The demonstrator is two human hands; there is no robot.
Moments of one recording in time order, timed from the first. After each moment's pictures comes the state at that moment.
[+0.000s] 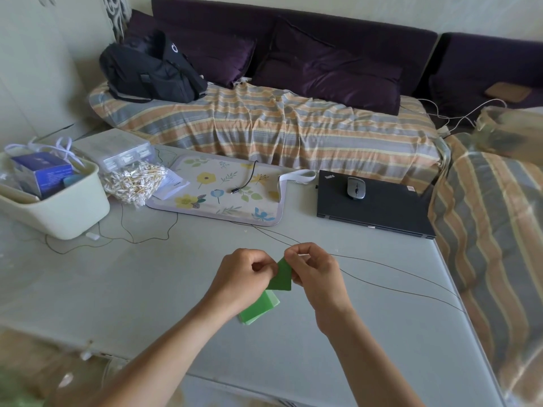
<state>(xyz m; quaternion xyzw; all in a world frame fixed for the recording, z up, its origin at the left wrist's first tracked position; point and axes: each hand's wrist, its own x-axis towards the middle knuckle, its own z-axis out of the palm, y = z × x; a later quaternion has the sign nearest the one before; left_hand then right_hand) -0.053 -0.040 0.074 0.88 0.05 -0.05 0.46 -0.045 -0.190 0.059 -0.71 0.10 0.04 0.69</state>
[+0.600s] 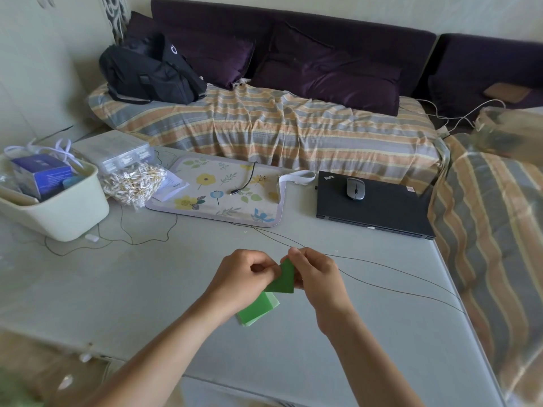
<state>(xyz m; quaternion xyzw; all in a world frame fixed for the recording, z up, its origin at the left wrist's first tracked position) -0.054 -0.037 0.078 0.87 0.04 -0.10 0.48 -0.045 -0.190 0.061 -0.71 0.10 0.06 0.69</state>
